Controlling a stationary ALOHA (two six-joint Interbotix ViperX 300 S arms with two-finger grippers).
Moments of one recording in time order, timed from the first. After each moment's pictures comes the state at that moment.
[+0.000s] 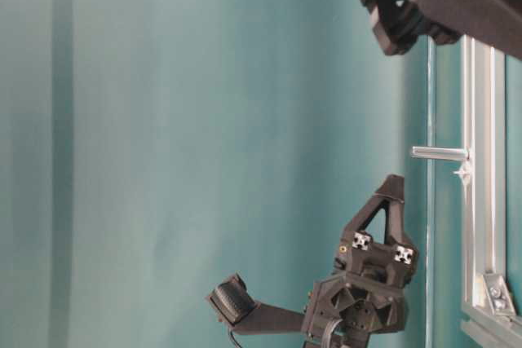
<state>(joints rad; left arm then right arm) 0.28 0.16 0.84 -0.11 -0.78 0.00 0.28 0.16 0.83 -0.11 -0.78 0.00</state>
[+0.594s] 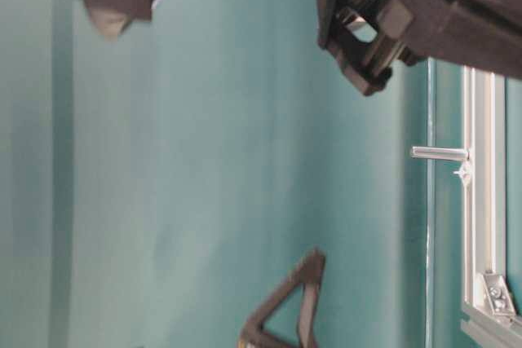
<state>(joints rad) 0.24 -0.34 0.96 -0.06 -0.27 0.06 0.33 0.06 0.62 -0.11 -0.08 0.07</state>
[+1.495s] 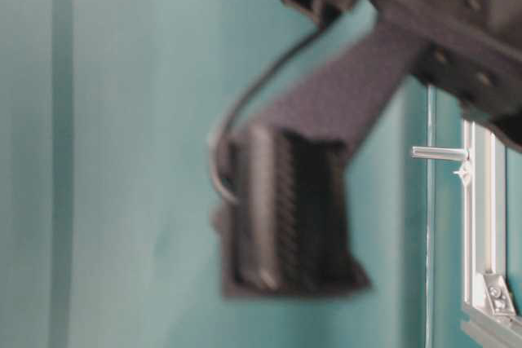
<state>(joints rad) 0.21 -1.15 1.35 -0.06 0.09 0.03 0.38 0.32 0.28 -0.11 0.33 0.48</state>
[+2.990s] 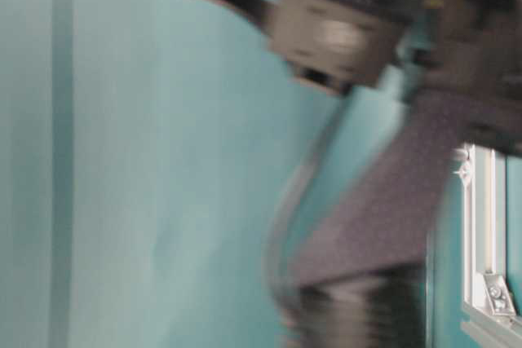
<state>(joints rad) 0.21 -1.29 1.41 -0.06 0.20 -0.03 0.39 0.36 0.14 -0.11 0.65 0.59</state>
